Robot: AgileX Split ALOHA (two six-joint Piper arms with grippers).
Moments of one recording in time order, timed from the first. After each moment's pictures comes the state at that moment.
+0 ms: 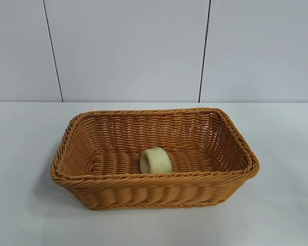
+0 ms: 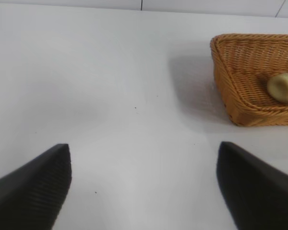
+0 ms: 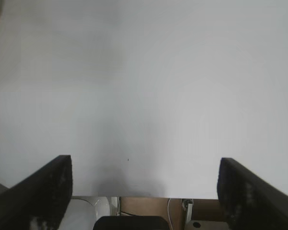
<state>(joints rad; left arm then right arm) -0.07 0.00 -0.50 -0.01 1.07 -0.08 -0.06 0.98 -0.79 -0.02 1.20 -0.02</state>
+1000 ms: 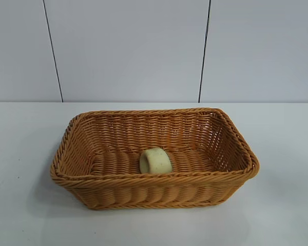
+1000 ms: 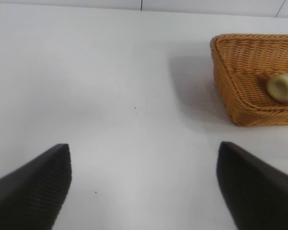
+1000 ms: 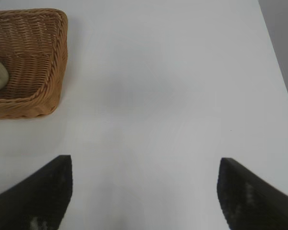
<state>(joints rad) -0.07 0.00 -0.50 -0.01 1.07 -0.08 -0.06 0.21 -0.49 0.04 1.03 -0.01</state>
